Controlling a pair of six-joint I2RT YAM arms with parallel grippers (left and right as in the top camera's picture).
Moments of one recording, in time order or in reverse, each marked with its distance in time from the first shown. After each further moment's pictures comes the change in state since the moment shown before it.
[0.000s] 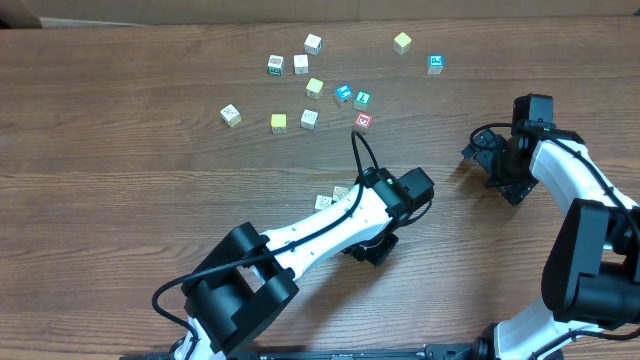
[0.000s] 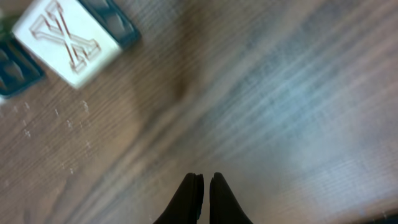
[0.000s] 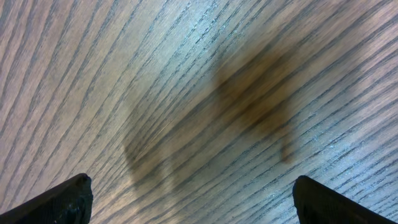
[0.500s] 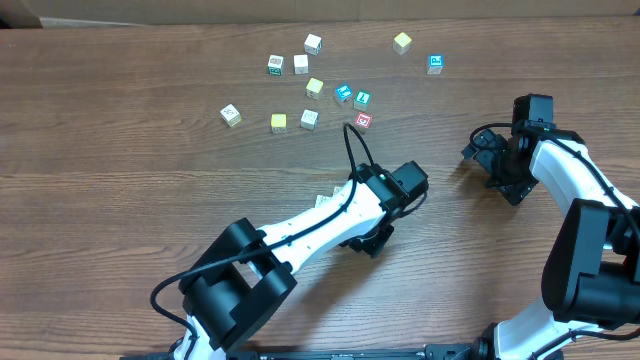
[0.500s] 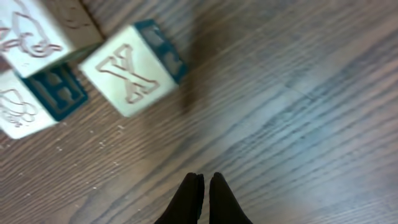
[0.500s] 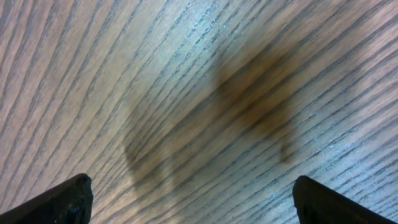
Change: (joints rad) left arm 0.038 0.002 -0.013 0.049 -0.054 -0.026; right arm 0.000 0.000 0.000 0.000 0.000 0.000
